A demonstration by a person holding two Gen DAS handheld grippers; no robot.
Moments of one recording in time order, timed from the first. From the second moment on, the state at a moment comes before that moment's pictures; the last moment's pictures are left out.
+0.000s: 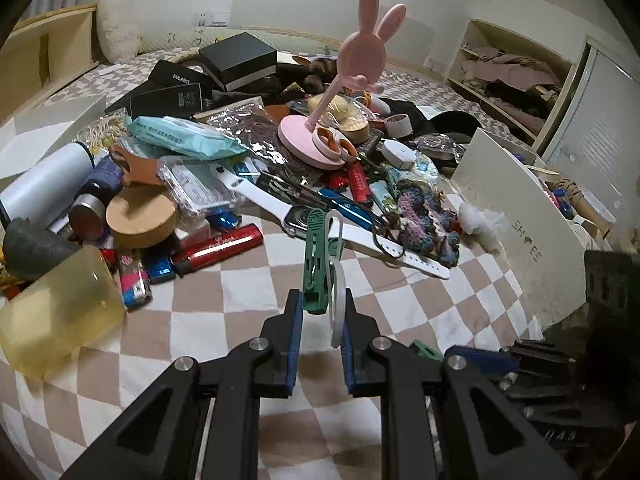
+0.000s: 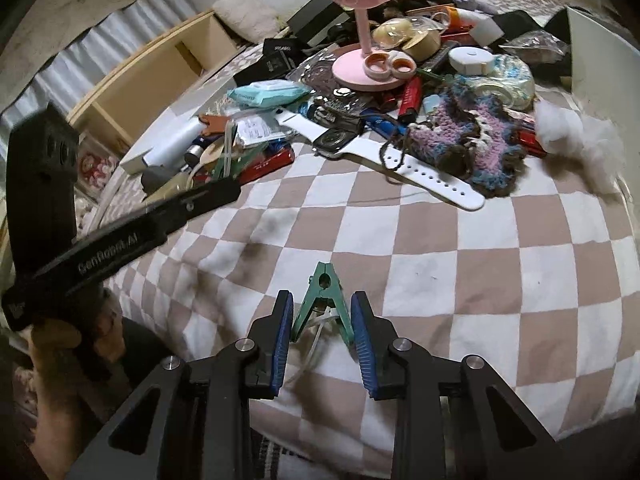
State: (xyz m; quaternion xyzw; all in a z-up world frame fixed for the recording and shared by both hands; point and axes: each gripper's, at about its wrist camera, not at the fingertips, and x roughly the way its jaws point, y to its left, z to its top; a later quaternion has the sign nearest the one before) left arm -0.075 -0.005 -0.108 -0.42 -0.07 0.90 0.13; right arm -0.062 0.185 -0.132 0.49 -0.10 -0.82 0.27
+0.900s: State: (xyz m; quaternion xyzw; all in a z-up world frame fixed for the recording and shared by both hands) left arm -0.060 0.028 -0.050 -0.37 -0.04 0.92 0.13; right arm -0.062 0.252 -0.041 0.40 -0.16 -0.87 0.25
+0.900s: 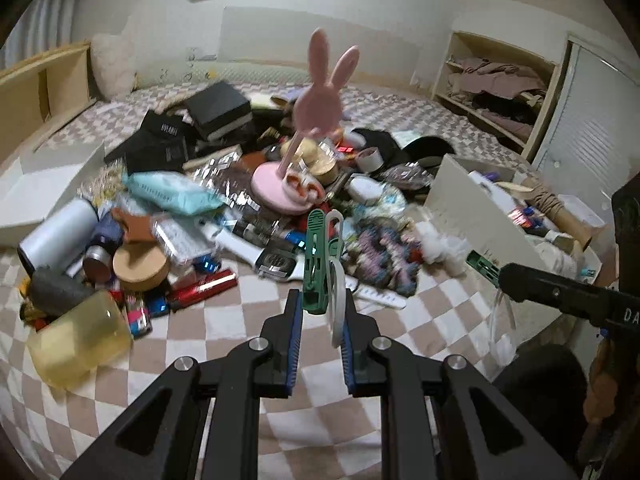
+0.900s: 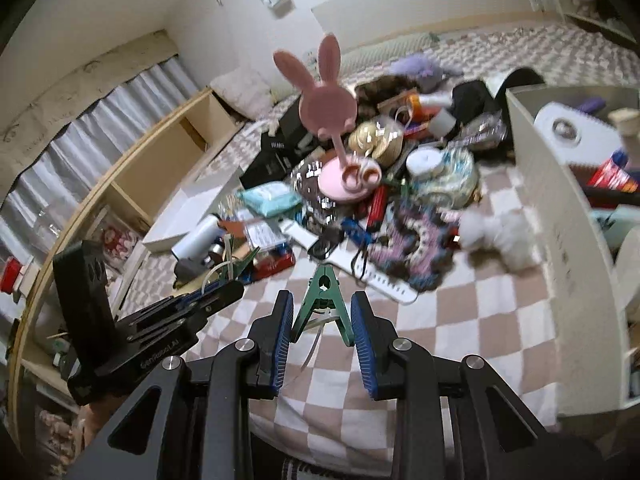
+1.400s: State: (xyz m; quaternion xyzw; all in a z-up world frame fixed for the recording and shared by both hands) left arm -0.048 0.083 0.019 -0.31 -0.02 0.94 0.17; right arm -0.053 0.303 0.024 0.33 -0.16 -0.90 0.24
